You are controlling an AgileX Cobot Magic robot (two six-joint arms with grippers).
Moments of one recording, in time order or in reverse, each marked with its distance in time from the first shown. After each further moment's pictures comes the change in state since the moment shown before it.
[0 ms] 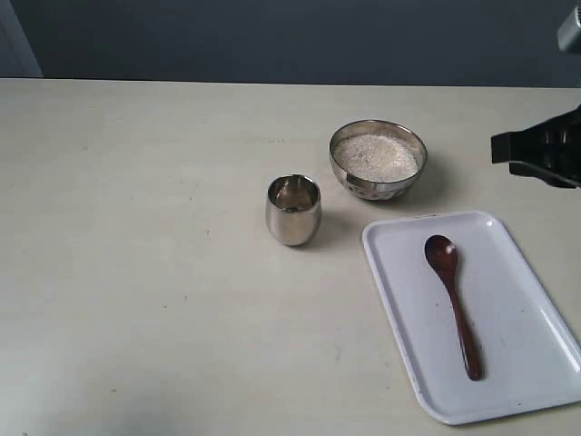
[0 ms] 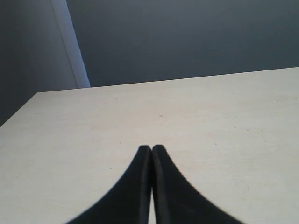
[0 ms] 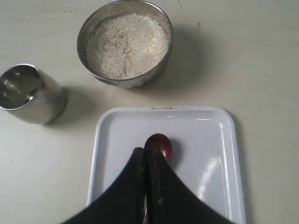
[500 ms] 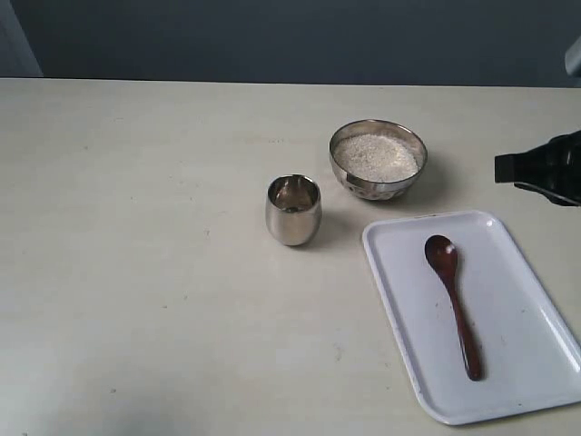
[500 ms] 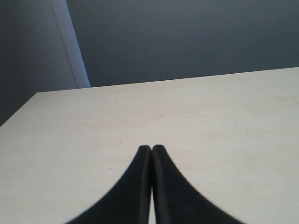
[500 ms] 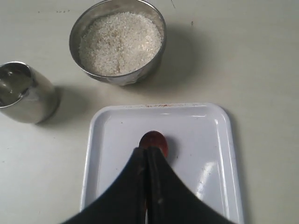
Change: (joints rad) left arm 0.000 0.000 0.000 0.000 0.000 0.000; right arm 0.000 -0.032 0.073 0.000 -0.067 -0.002
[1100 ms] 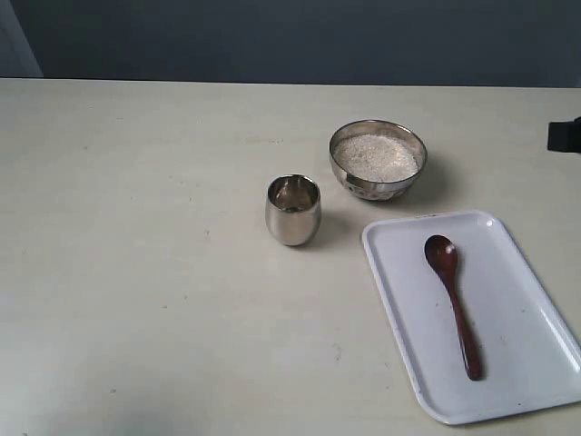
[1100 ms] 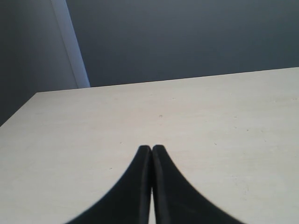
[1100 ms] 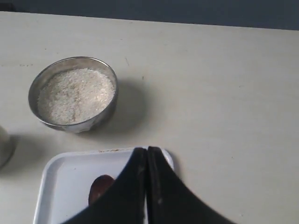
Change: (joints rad) left arm 0.000 0.000 0.000 0.000 0.000 0.000; right arm -0.098 -0.100 0.011 -0.106 -0.103 0.003
